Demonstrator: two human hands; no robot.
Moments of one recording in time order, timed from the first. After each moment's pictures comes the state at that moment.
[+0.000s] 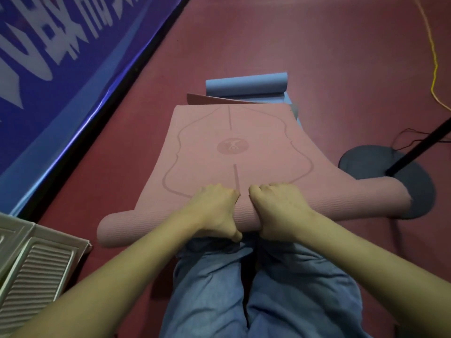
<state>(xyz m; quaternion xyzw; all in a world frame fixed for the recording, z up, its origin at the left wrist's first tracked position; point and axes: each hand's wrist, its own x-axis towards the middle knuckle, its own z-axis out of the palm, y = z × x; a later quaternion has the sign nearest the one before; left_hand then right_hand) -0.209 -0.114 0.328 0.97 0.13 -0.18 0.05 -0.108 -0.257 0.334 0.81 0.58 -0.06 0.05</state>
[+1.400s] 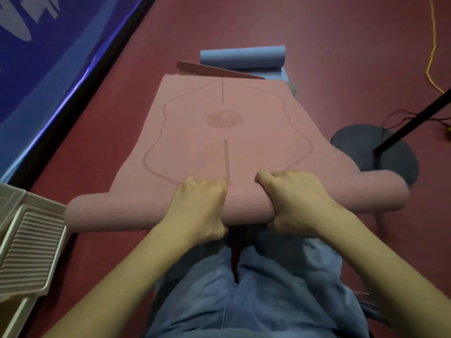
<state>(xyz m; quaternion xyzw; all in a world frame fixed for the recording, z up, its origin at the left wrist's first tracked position) -0.278 -0.164 0.344 0.99 0.14 -0.08 -0.01 -0.134 -0.314 0.354 0.82 0.56 -0.11 0.06</state>
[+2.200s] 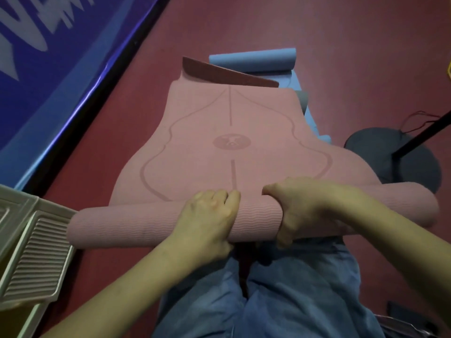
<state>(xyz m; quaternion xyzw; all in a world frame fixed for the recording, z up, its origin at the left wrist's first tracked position) -0.289 -0.157 0.321 0.99 0.10 -0.08 -0.01 -0.111 -0.277 0.363 0.77 0.52 -0.37 0.06</state>
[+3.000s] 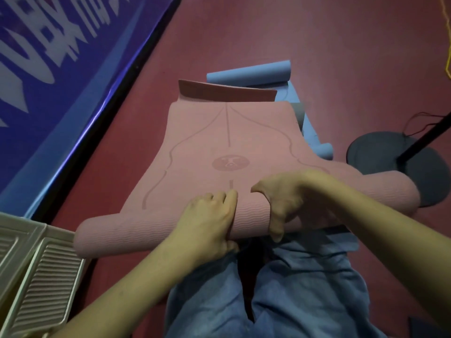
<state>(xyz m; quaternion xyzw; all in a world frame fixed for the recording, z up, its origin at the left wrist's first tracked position) -0.254 -0.139 0.342 0.99 0.12 -0.10 -0.02 -0.070 -0.234 0.350 0.72 0.52 -0.45 0.02</state>
